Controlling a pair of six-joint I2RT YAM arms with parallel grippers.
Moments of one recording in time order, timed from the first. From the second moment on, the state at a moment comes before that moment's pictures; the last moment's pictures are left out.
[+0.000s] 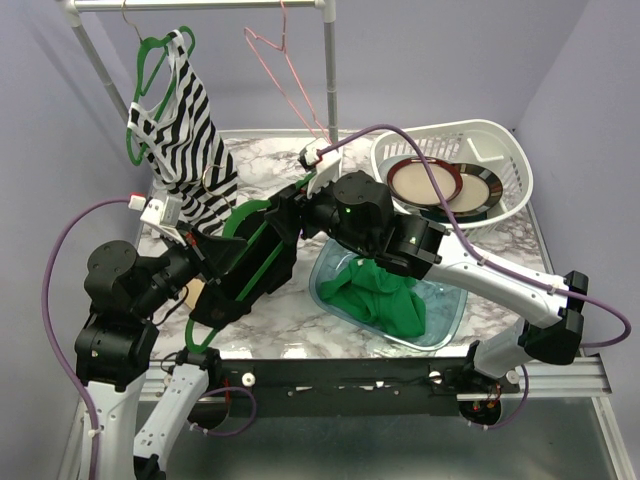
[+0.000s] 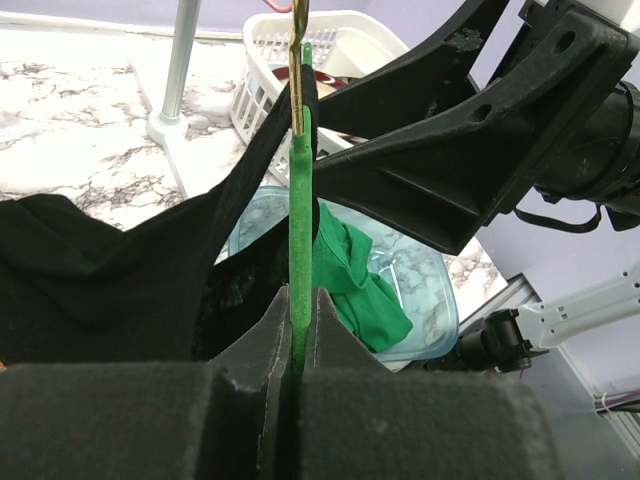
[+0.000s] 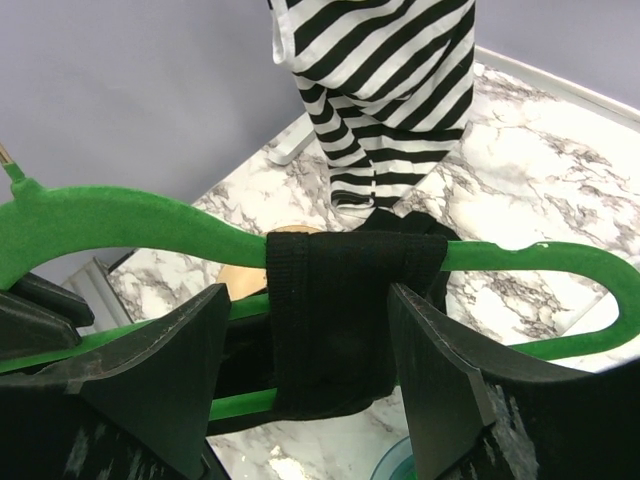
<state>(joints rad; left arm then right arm) -0.17 0.55 1.16 -0.72 0.51 -0.46 1.15 1.51 1.60 -0.27 0.26 0.23</state>
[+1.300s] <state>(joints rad) -0.17 0.54 1.16 -0.72 0.46 -0.46 1.16 1.56 1.61 -0.23 0.54 0.07</state>
